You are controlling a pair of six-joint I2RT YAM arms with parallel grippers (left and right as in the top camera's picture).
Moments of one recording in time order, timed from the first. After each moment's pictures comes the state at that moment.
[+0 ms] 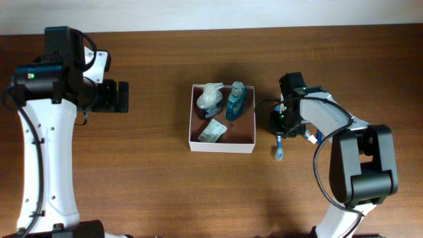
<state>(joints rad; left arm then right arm) 0.06 1.62 1.85 -1.42 0.03 0.10 0.12 1.95 1.25 -0.83 -0.08 0.27</state>
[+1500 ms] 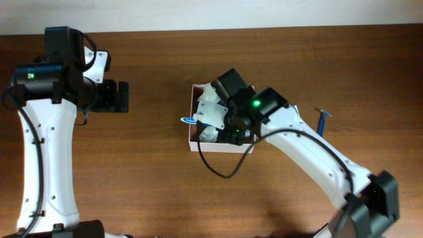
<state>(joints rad) 0.06 1.62 1.85 -1.42 0.03 0.10 0.61 1.74 1.51 -0.99 -0.09 -0.73</state>
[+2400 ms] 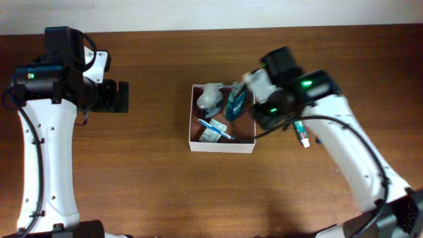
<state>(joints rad) 0.06 1.62 1.85 -1.42 0.03 0.10 0.31 1.63 1.57 -1.18 -0.06 -0.23</state>
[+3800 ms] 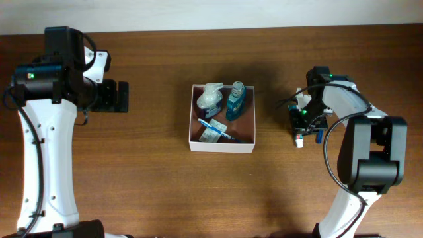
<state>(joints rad) 0.06 1.62 1.85 -1.42 0.03 0.10 -0.07 2.06 1.40 -1.03 -0.12 -0.08</state>
